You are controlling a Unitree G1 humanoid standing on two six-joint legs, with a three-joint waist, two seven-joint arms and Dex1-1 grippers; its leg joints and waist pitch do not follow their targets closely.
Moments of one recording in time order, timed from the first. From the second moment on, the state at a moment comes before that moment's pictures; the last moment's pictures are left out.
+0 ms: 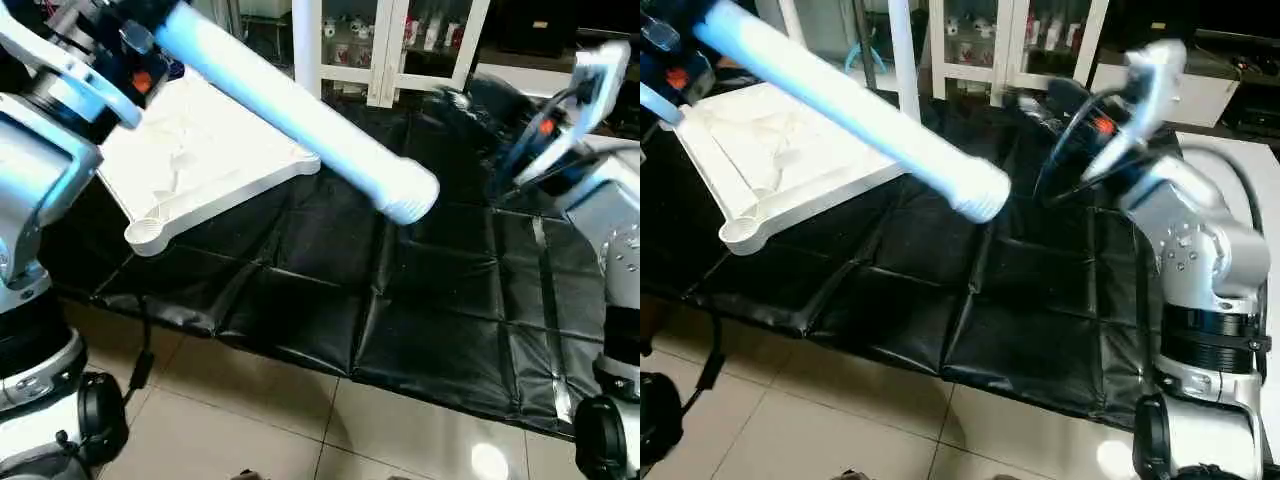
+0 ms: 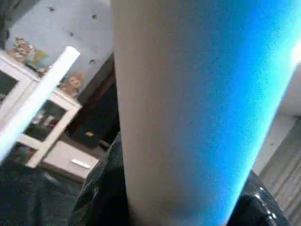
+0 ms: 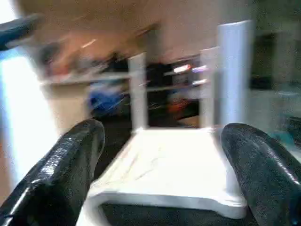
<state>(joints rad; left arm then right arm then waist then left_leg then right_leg) -0.73 0.45 0.40 -0.26 -1.55 0.81 0.22 -0.69 -0.45 -0.13 -0.10 0.67 0.66 0.76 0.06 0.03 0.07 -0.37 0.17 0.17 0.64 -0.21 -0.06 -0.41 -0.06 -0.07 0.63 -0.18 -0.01</state>
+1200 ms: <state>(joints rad) -0.70 0.48 0.24 -0.28 -1.30 0.81 0.09 -0.67 -0.36 0.33 -0.13 0.20 0.53 0.61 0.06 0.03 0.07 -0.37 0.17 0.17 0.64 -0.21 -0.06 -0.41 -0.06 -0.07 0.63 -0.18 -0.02</state>
